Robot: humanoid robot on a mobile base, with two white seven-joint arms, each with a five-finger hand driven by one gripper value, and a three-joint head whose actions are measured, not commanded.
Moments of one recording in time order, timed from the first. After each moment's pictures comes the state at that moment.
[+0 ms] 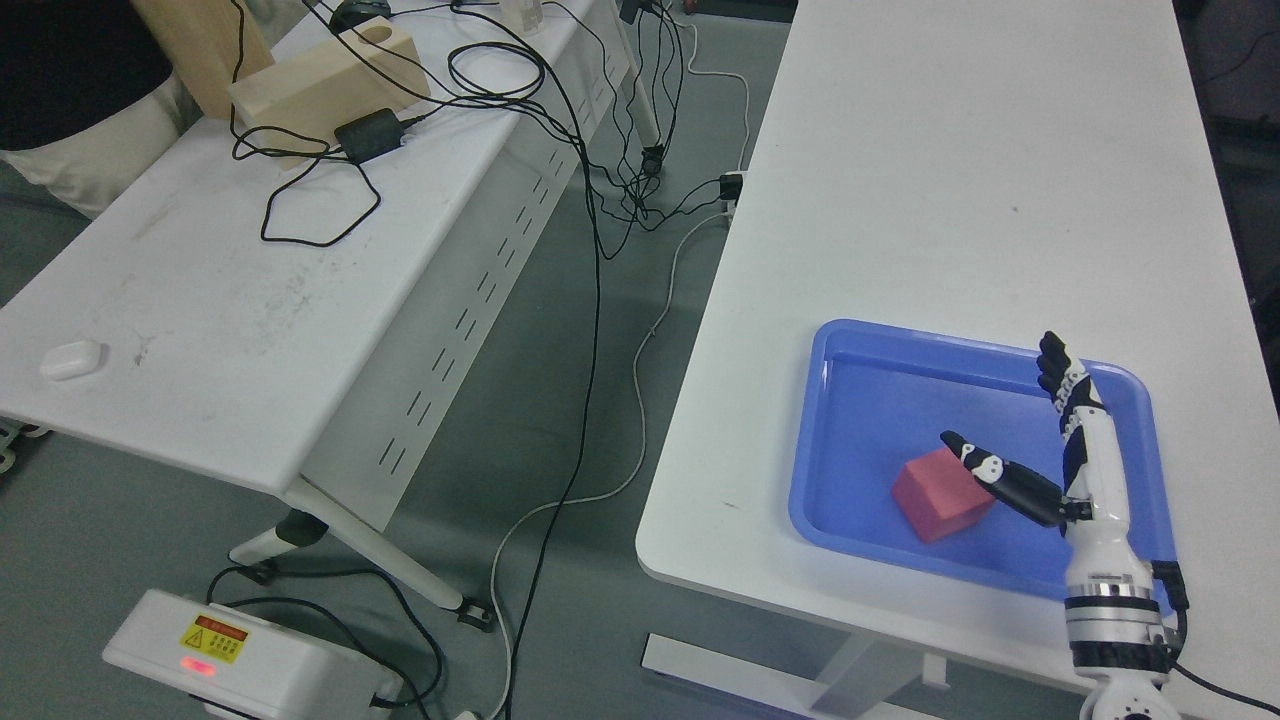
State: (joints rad) left arm 0.00 0.00 0.06 -0.08 0.00 -0.10 -0.08; right arm 0.20 0.00 -0.10 -1.72 0.20 -0.25 0.03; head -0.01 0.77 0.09
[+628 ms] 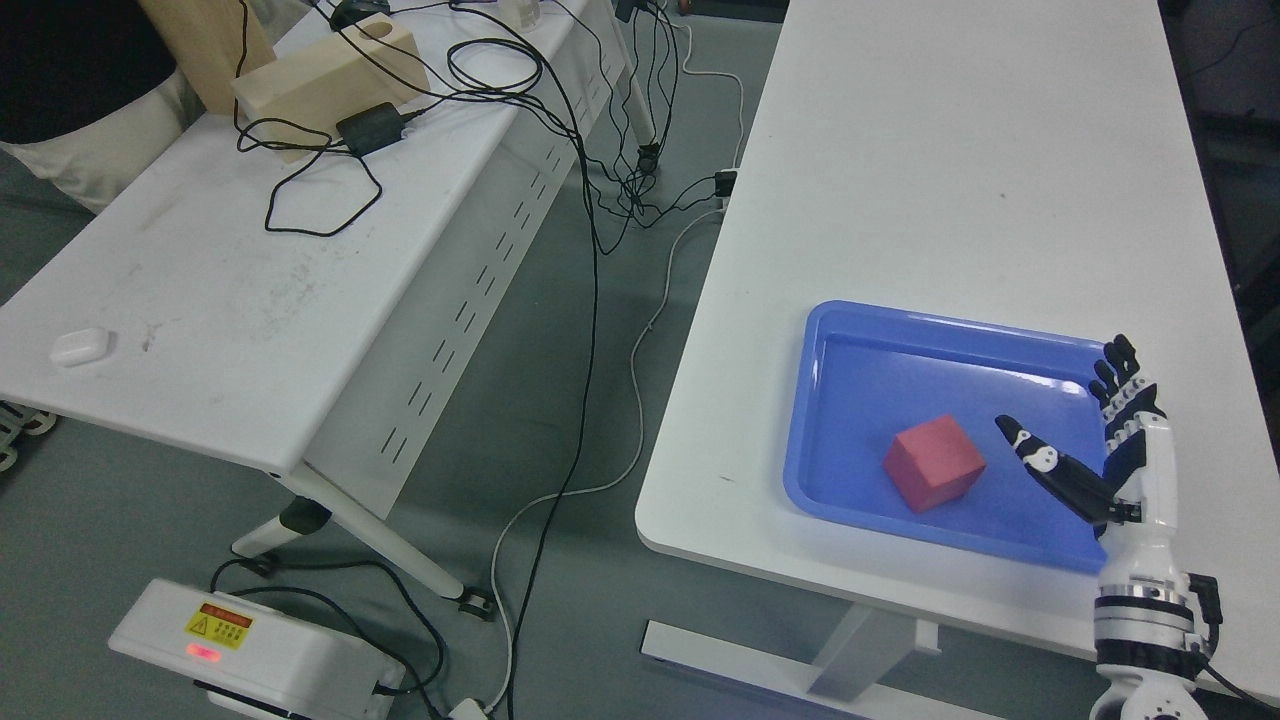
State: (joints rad) left arm 0.00 0.00 0.06 -0.08 0.00 -0.10 -0.08; right arm 0.19 0.00 -0.13 -1.72 0.06 -0.20 -0.03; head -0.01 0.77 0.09
